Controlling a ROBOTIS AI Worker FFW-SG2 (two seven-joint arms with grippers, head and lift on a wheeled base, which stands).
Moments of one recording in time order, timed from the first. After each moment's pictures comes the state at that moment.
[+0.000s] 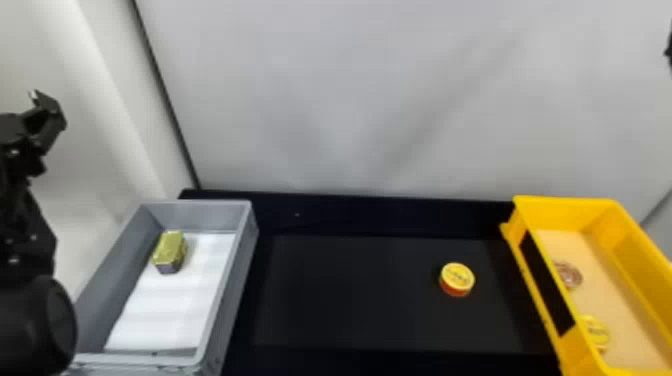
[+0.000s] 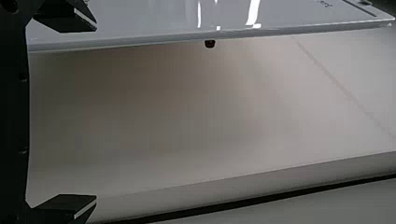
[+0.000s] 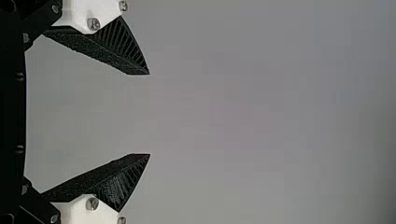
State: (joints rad) left arm 0.00 0.00 0.24 -2.30 -0.23 0.59 0.33; right arm 0.01 -0.31 -0.41 -2.25 -0.07 0.43 0.10
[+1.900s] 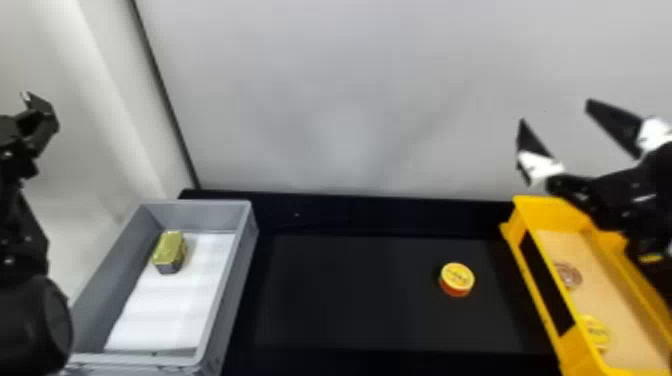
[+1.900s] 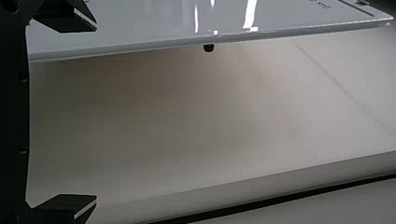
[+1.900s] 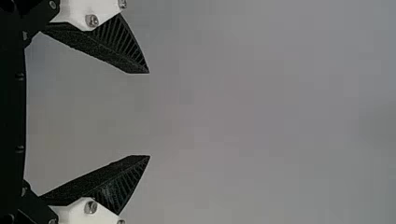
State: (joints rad) left arm 0.00 0.00 0.25 -2.29 -0.26 0.60 0.32; right arm 0.15 -0.28 -0.16 -2.12 0.05 0.34 0.17
